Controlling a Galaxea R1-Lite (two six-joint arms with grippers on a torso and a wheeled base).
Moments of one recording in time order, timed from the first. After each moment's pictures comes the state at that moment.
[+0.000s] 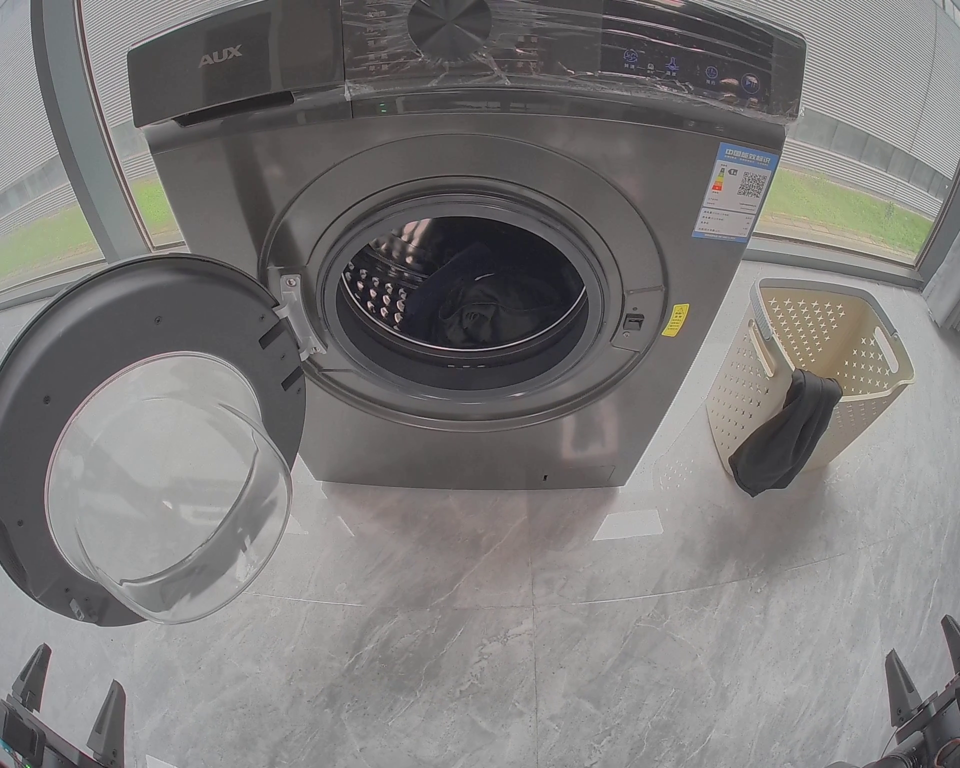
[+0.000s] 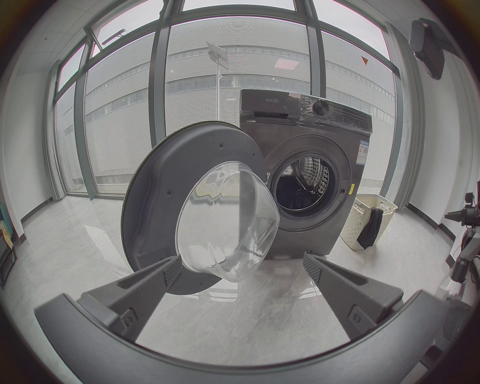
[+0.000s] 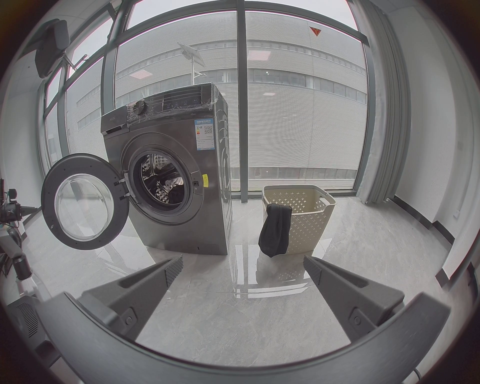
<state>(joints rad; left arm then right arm) 0.00 0.01 -0.02 0.00 0.00 -0.02 0.00 0.01 -0.02 0.02 -0.01 0.01</state>
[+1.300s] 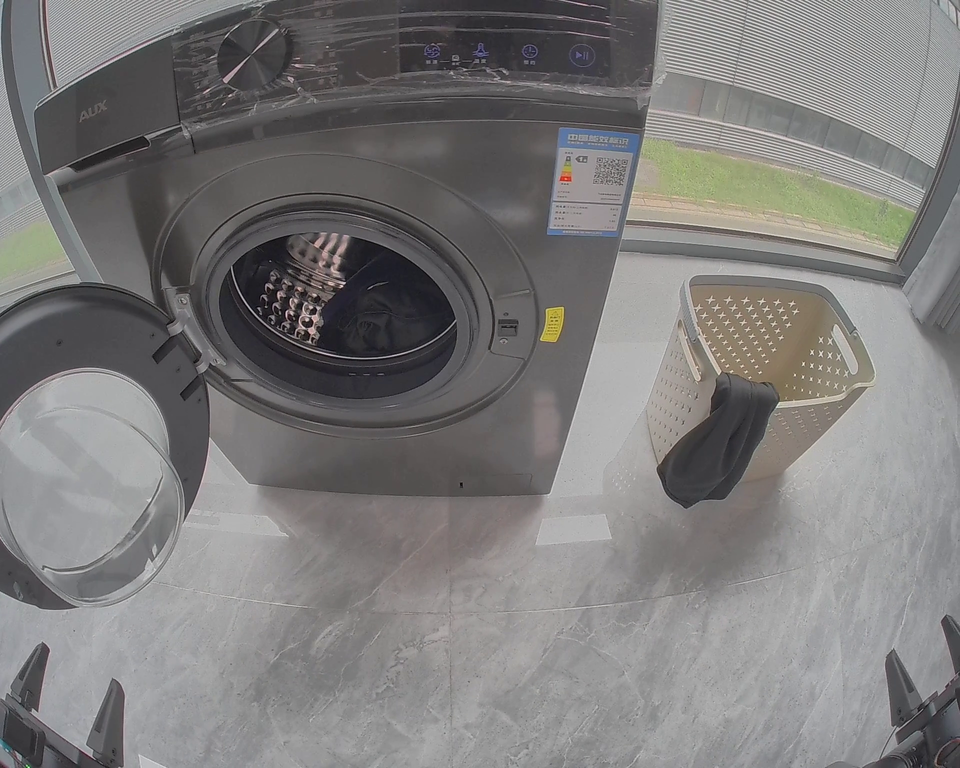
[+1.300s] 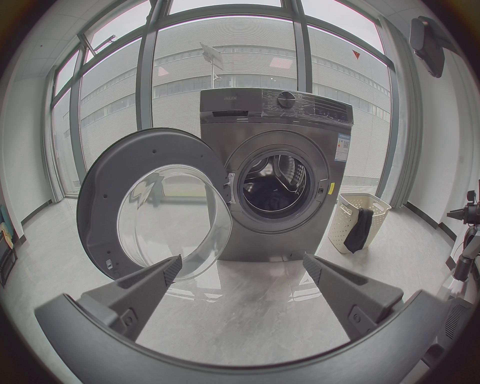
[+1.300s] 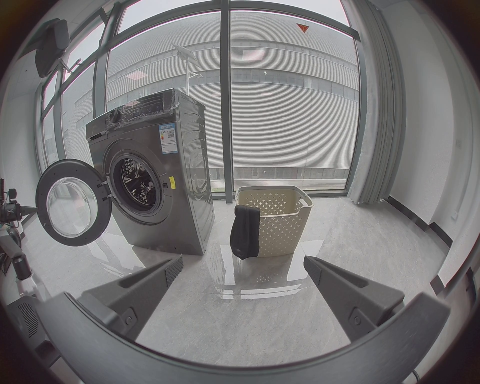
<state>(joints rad) 0.00 0.01 -0.02 0.00 0.02 -0.02 0.00 0.01 -0.02 0.02 -0.01 0.00</state>
